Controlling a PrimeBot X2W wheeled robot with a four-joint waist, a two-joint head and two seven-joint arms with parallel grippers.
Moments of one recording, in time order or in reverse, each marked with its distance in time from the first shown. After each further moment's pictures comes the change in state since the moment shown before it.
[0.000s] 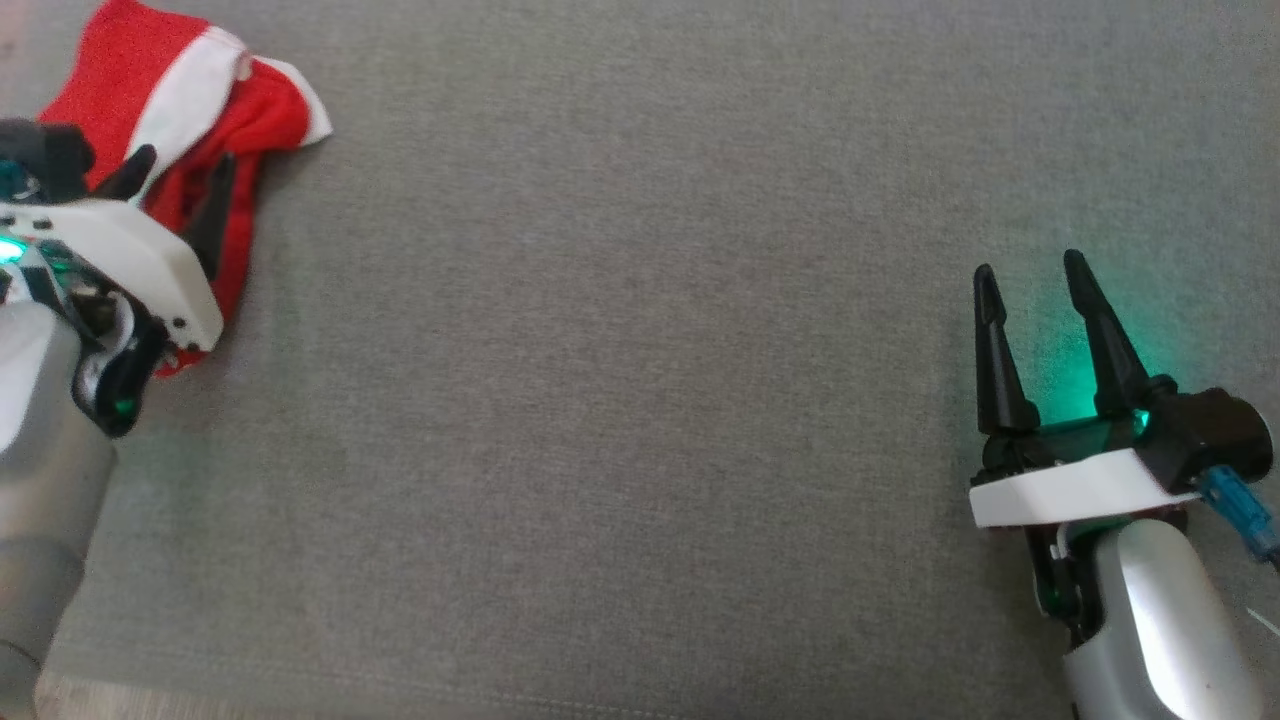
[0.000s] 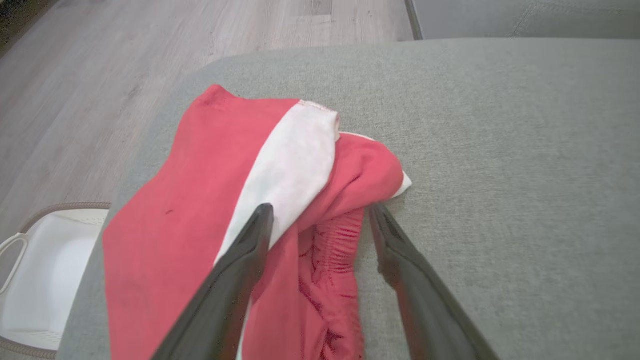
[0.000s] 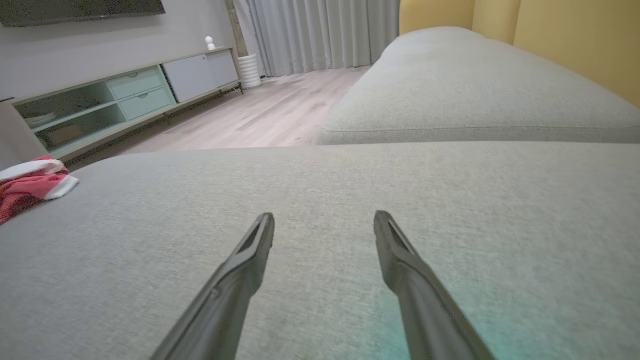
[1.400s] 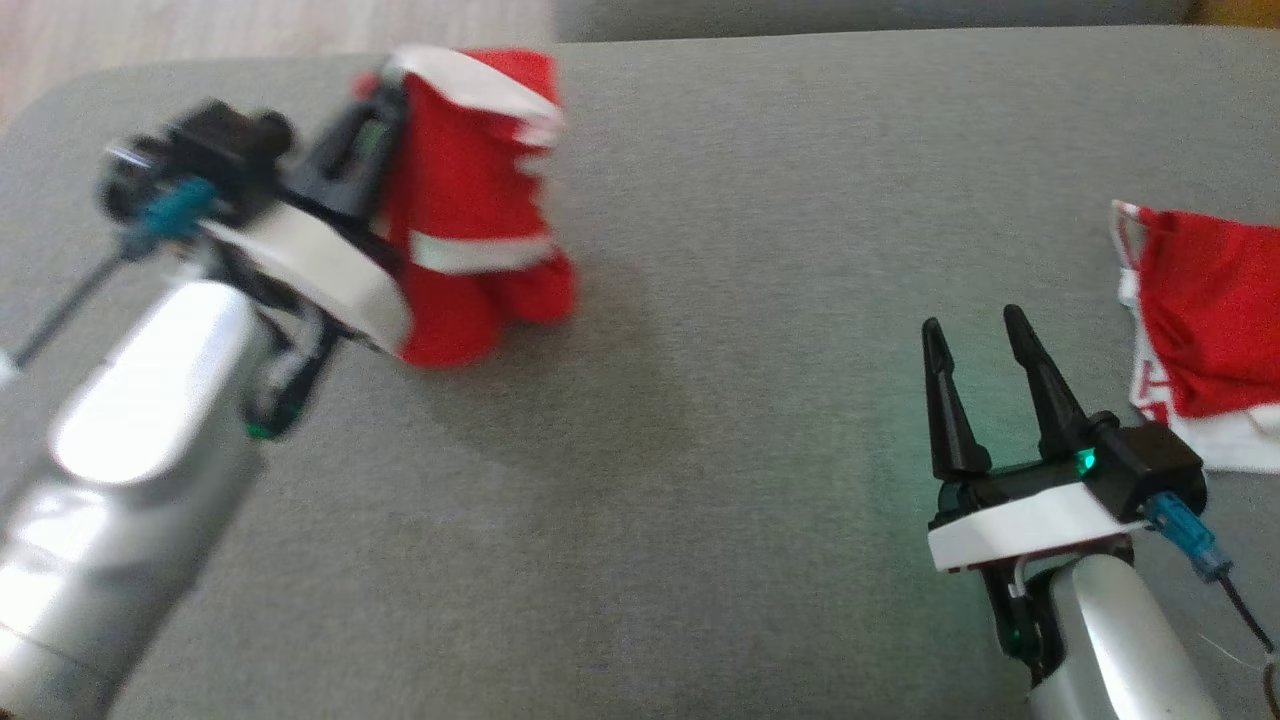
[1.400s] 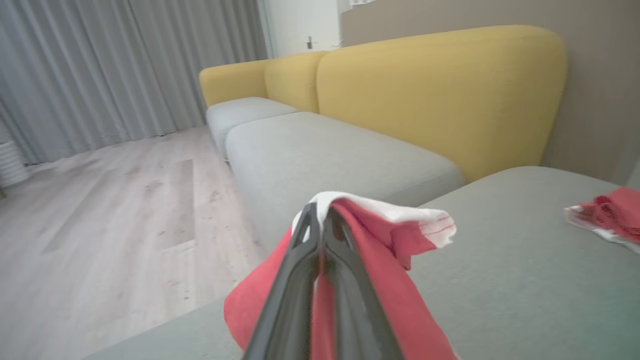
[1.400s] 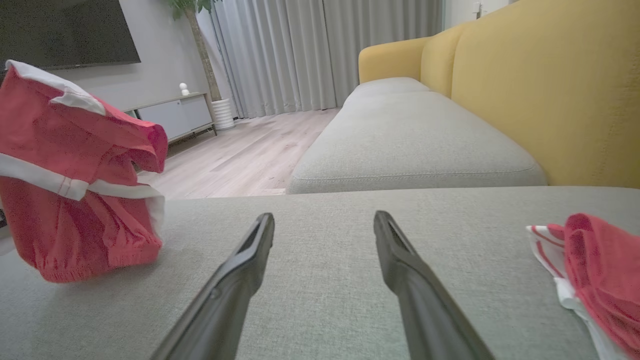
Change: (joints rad) left arm -0.028 -0.010 -0.231 -0.333 0.024 0.066 -0.251; right arm 0.030 0.020 0.056 0.069 0.054 0.000 0.000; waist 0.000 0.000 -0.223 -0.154
